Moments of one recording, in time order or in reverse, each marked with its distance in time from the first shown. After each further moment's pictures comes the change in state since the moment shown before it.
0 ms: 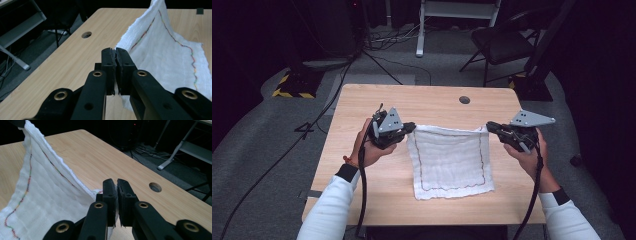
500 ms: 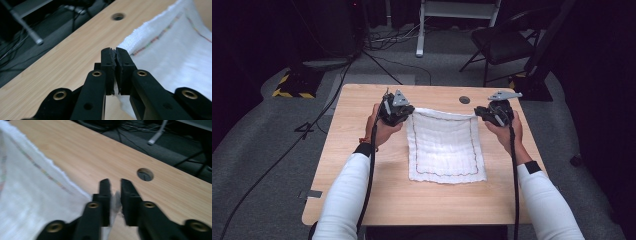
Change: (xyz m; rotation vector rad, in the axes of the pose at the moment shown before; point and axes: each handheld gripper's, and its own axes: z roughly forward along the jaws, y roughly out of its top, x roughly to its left) left arm 0.067 -0.027 0.089 0.141 0.186 -0.186; right arm -0.056 -0.003 0.111 0.157 -0.133 0.165
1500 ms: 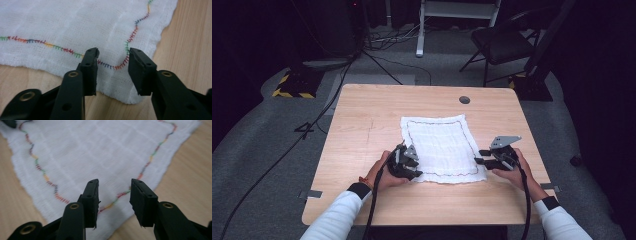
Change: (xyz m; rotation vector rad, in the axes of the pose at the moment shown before) left arm -0.107 -0.092 -0.014 0.289 -0.459 0.140; right arm 0.040 -0.122 -0.033 0.157 0.318 -0.194
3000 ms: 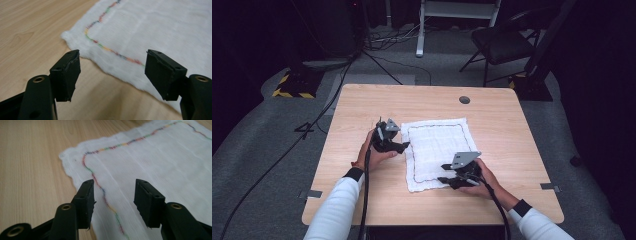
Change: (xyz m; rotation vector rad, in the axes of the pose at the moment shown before) left arm 0.090 -0.005 -0.018 -0.194 0.296 -0.274; right arm 0.102 0.054 0.053 -0.052 0.182 -0.227
